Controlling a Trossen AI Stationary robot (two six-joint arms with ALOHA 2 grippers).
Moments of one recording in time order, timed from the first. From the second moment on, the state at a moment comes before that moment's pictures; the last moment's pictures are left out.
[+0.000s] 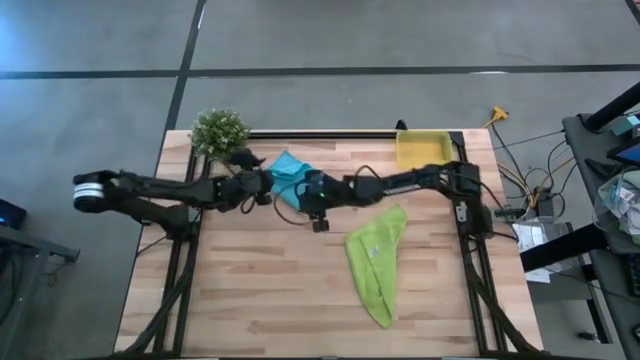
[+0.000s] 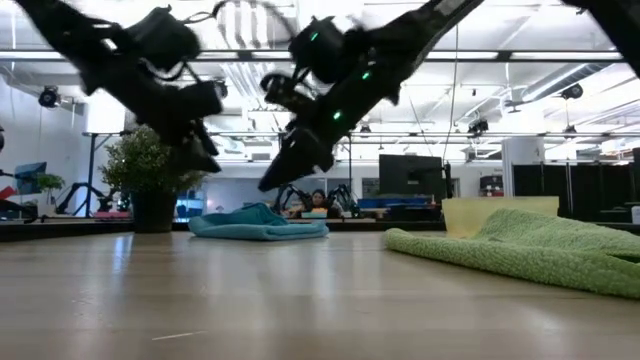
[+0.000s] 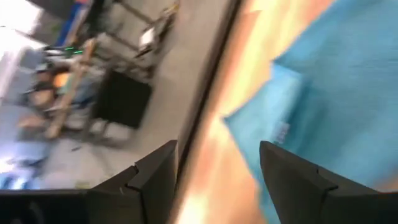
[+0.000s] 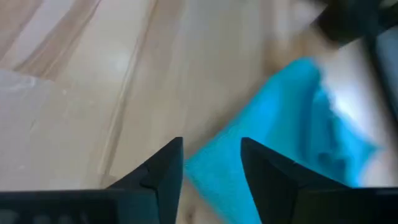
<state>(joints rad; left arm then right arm) 0.21 1.14 0.46 0.09 -0.74 0.47 -0.10 2.06 1.39 -0.06 0.01 -0.39</state>
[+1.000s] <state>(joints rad) 0.21 1.23 0.28 0.25 -0.37 0.50 -0.11 2.29 1.62 -0.31 0.00 -0.36</state>
